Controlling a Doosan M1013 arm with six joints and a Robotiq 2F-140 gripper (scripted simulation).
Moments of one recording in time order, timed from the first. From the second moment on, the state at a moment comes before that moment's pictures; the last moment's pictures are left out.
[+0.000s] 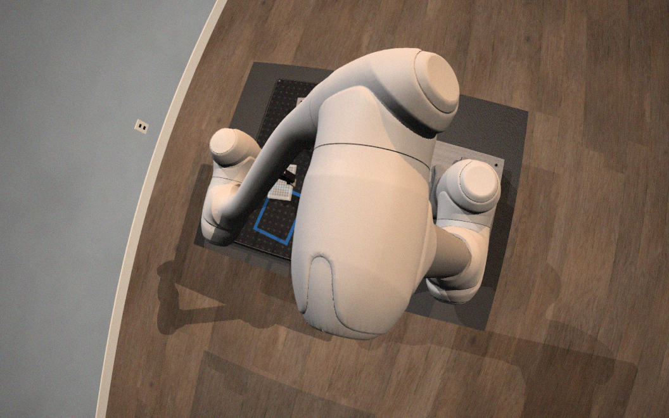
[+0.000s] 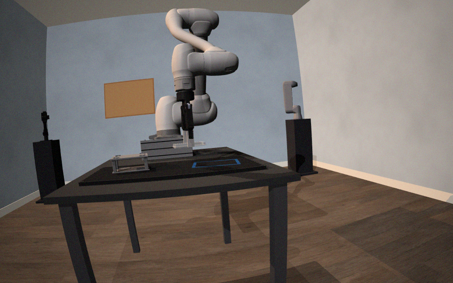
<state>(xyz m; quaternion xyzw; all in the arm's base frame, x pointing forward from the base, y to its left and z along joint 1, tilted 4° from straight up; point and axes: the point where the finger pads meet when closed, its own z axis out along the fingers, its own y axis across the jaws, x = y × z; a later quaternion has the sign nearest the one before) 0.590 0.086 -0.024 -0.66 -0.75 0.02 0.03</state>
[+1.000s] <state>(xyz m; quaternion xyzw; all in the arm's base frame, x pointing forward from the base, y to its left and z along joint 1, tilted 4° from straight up) 0.585 0.001 -0.011 -0.66 -0.75 0.02 0.03</state>
